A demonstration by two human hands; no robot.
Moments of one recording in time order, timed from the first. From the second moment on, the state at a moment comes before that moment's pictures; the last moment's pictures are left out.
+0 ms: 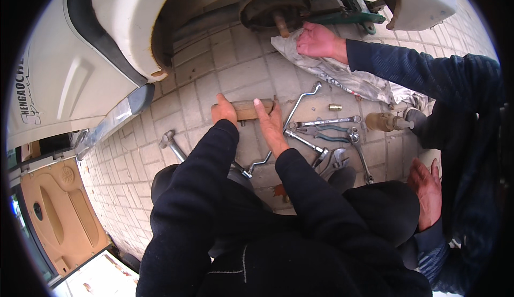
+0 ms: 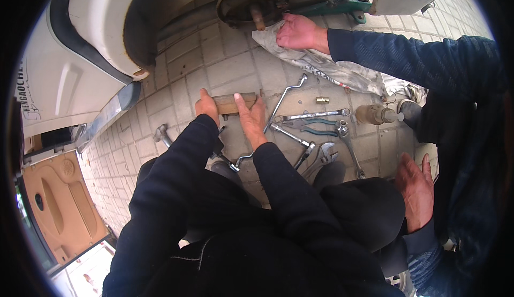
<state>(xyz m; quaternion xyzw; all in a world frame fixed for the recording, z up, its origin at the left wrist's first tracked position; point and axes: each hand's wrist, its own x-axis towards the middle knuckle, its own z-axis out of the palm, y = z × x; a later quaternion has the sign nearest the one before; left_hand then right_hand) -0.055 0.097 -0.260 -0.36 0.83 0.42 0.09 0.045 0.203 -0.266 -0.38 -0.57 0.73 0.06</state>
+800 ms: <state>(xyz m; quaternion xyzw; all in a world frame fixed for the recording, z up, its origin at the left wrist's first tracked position) -0.053 0.102 -0.246 -0.37 0.82 0.42 0.10 0.045 0.204 -0.262 -0.40 -0.59 0.70 0.05</state>
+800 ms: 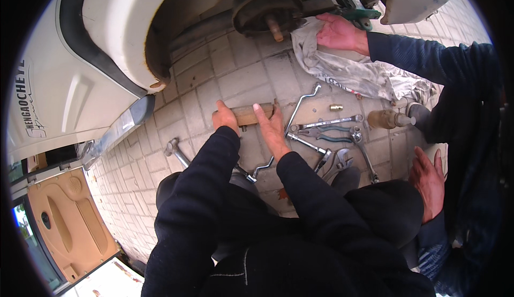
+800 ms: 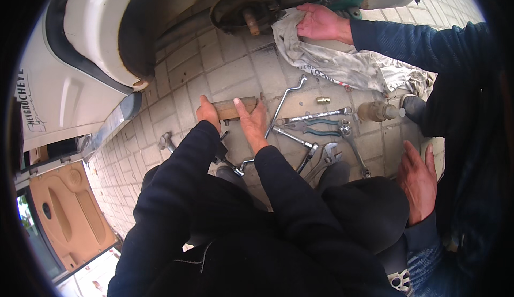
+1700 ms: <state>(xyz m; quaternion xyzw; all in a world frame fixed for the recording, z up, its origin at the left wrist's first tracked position) -0.056 0.089 -0.246 -0.33 0.79 0.49 0.17 0.046 0.210 -0.251 -0.41 -0.61 0.68 -0.02</state>
